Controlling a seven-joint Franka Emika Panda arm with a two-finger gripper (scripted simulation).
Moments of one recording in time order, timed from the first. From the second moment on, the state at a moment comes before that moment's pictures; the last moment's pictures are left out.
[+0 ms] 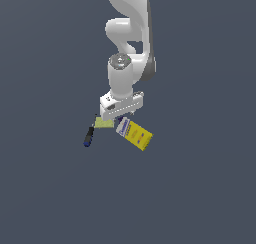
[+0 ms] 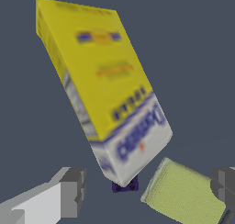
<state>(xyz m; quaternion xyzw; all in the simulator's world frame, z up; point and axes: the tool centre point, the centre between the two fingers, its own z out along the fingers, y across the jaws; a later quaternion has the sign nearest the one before) -0.086 -0.025 0.112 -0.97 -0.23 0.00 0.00</state>
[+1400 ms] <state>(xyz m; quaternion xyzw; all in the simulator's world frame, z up) -0.127 -0.032 0.046 -0.96 -0.28 0.00 0.00</state>
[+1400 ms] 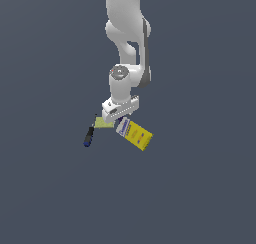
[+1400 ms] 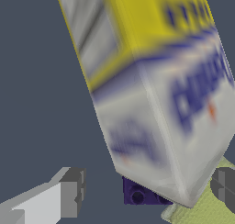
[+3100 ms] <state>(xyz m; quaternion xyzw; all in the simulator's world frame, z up) -0.121 -0.025 0.038 -0.96 -0.28 0.00 0.00</state>
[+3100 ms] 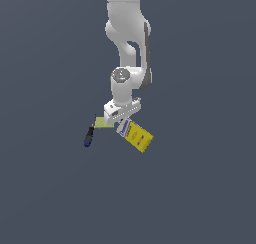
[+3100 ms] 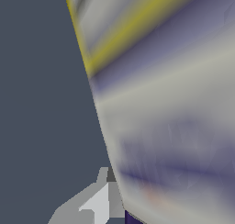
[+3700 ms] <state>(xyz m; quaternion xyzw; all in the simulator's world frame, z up) -0.093 0.004 0.108 -0.96 -0.28 0.00 0.00</state>
